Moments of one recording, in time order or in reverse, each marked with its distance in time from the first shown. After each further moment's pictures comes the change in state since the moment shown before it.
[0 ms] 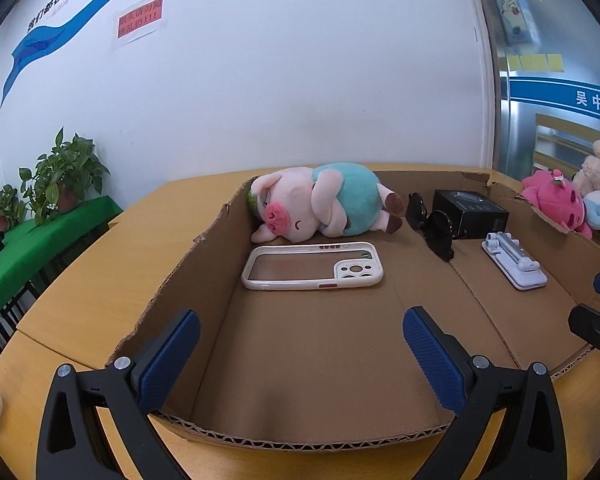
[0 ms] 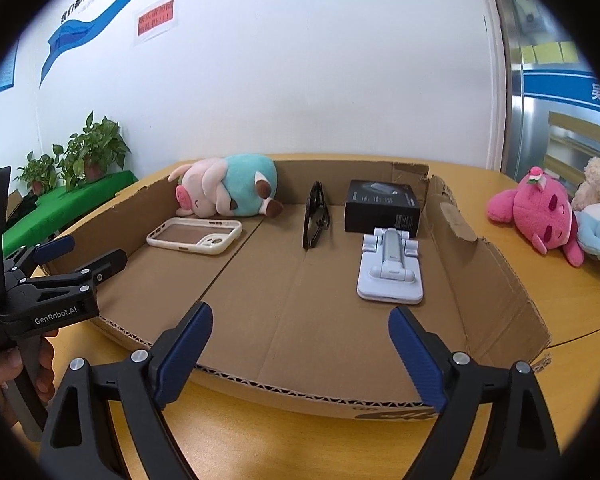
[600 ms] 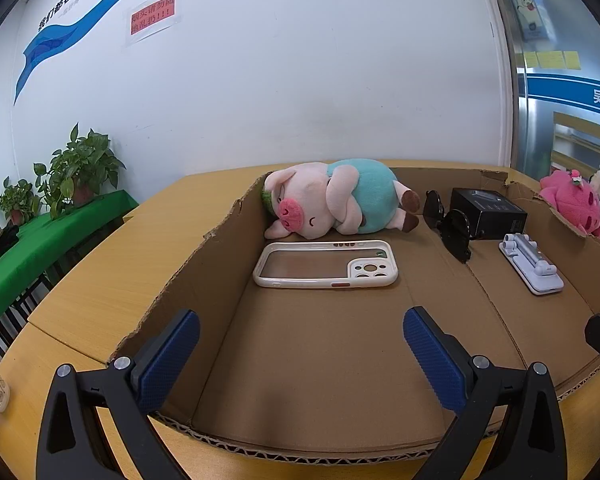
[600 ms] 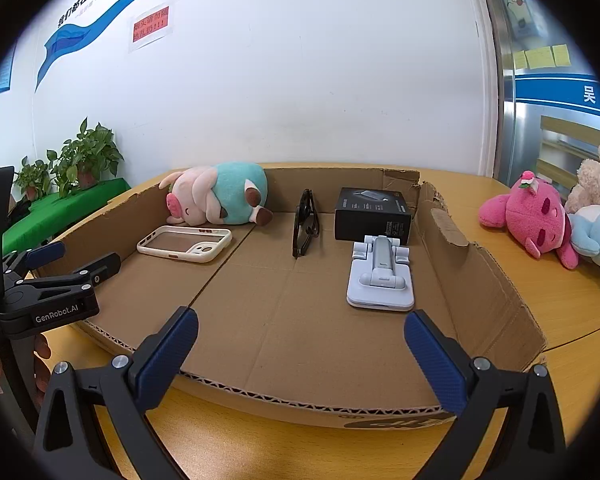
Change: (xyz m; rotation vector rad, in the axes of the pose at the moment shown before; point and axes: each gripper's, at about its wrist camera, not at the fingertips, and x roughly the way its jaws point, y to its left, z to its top) left arm 0.007 -0.005 0.001 -0.015 0.018 0.069; right arm 0.004 -0.005 0.000 0.011 -0.006 -0.019
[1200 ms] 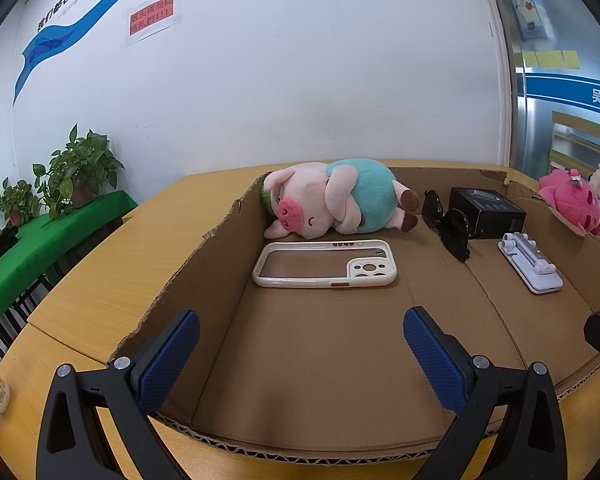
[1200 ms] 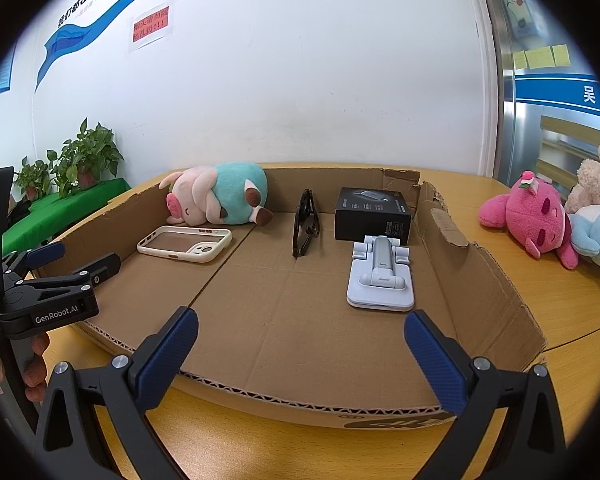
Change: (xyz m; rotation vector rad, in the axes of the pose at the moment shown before) left arm 0.000 0.000 0.000 0.004 0.000 -0.004; right arm 0.000 0.001 0.000 -0.001 0.001 -0.002
